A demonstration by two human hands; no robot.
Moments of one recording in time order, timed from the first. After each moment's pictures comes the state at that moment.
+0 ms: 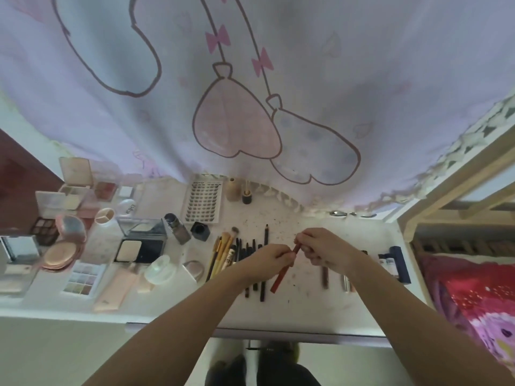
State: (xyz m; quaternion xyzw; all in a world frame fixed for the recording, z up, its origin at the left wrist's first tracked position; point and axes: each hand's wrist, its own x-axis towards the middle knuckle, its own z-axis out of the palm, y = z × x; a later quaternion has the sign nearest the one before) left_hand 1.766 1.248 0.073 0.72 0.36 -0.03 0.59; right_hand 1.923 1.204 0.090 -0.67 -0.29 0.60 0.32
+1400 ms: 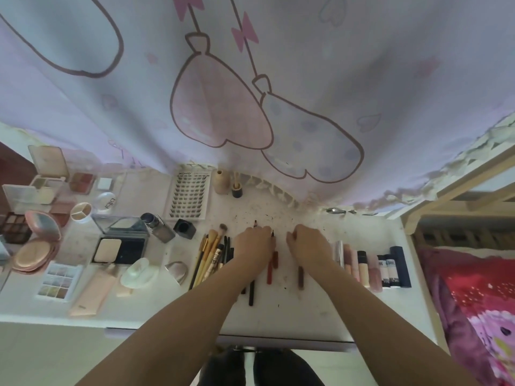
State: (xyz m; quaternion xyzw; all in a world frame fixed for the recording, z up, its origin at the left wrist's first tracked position) left_hand 1.805 1.281 0.014 0.85 0.50 -0.09 0.15; right_hand 1.923 1.229 0.024 -0.85 -0.47 0.23 0.05
